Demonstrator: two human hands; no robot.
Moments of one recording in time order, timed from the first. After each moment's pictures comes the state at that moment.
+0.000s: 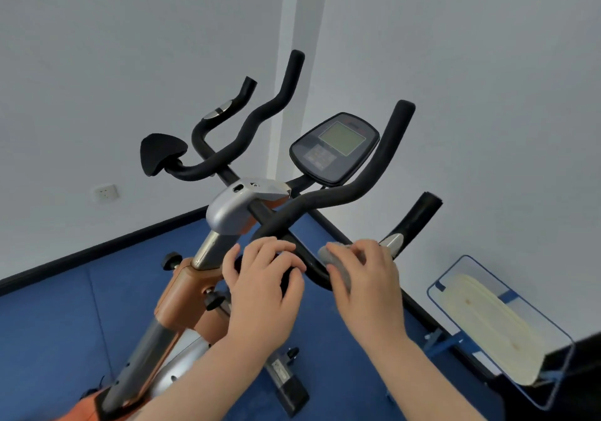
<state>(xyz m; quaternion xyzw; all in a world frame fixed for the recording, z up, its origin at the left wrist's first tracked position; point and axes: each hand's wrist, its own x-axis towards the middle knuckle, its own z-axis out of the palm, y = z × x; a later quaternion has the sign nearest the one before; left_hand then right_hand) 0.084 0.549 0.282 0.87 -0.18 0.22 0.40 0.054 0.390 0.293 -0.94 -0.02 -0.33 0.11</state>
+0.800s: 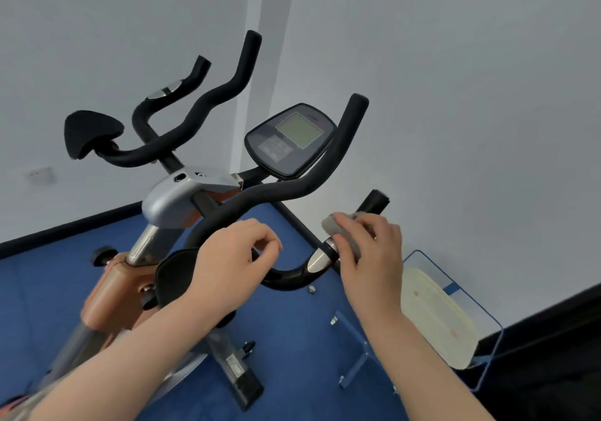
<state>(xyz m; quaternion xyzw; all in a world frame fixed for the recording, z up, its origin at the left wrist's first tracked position) 0.118 0.514 0.308 0.87 -0.24 0.08 0.43 0.059 0.317 0.316 -0.90 0.07 -0.39 0.18</state>
